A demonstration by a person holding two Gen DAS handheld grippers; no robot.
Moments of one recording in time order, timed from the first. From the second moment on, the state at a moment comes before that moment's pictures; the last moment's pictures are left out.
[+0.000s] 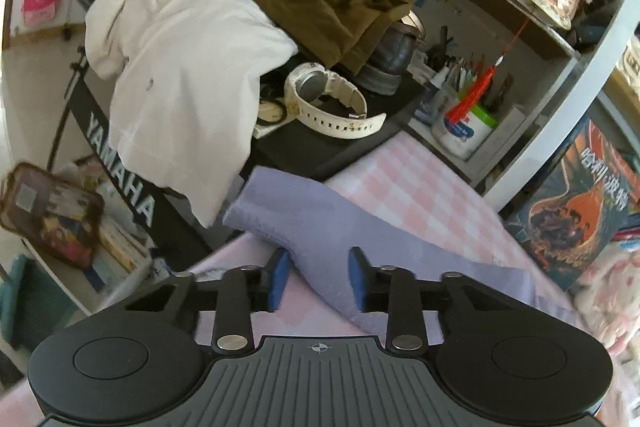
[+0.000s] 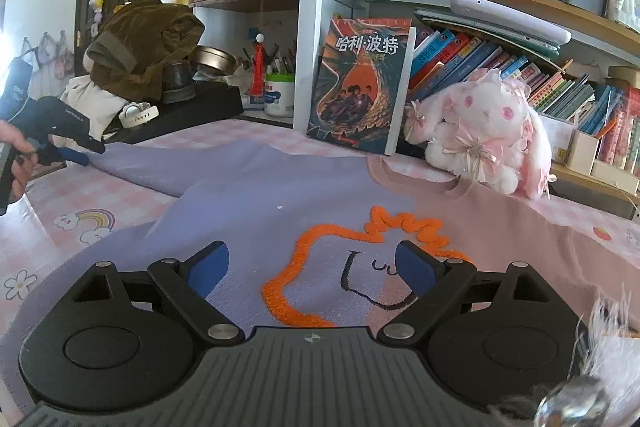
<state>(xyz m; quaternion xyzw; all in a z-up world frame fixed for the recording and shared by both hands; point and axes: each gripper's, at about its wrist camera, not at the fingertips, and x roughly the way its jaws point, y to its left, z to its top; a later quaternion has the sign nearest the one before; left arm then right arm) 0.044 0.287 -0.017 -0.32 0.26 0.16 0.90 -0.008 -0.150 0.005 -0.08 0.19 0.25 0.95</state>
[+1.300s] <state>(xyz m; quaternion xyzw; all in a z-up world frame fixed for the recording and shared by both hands) 0.049 0.301 -0.018 -0.33 0.22 0.18 0.90 -0.010 -0.155 0.006 -0.07 0.18 0.24 0.95</state>
